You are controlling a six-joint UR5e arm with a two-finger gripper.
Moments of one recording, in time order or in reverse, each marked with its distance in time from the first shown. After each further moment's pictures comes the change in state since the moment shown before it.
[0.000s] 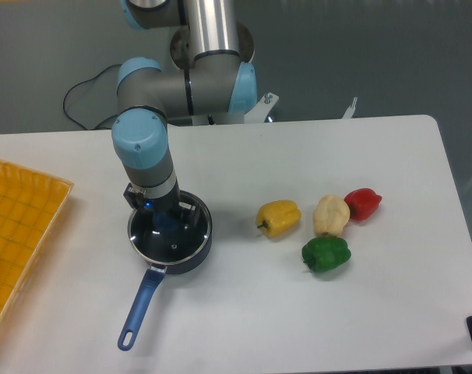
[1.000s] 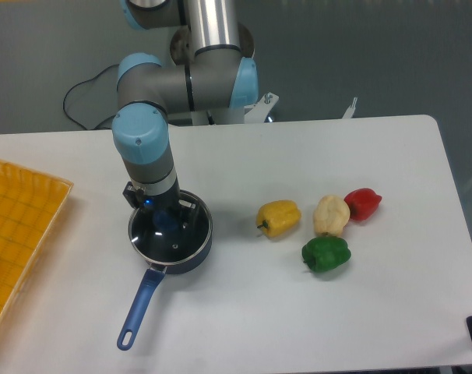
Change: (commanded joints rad) arm 0.015 0.026 0.015 -0.018 -0.009 -0.002
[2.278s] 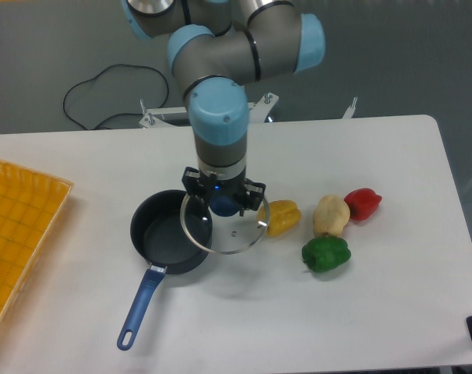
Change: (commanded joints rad) arm 0.221 0.015 0.149 -0.209 -0.006 0.175
